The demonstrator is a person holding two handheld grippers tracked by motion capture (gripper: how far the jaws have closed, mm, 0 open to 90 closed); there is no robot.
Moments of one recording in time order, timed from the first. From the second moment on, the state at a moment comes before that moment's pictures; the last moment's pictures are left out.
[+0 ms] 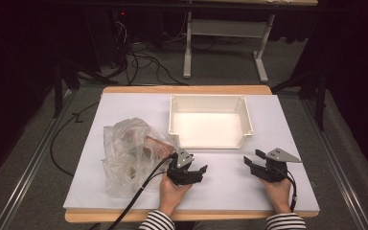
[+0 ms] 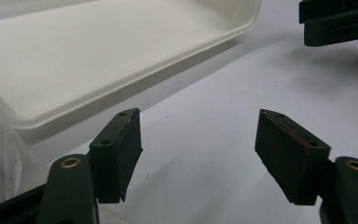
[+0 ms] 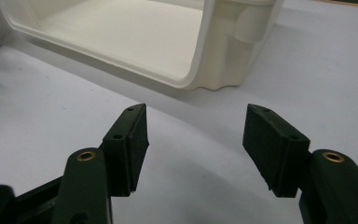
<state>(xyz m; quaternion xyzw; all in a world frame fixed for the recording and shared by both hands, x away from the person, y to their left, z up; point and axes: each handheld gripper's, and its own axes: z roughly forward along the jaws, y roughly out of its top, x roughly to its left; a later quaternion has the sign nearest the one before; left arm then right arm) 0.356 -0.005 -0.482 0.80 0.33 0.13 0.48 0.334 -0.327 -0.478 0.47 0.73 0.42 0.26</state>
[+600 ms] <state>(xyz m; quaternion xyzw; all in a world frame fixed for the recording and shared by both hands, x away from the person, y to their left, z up) 0.356 -0.004 -0.482 0.80 0.33 0.13 0.49 0.333 -0.327 -0.478 0.48 0.72 0.42 0.26</state>
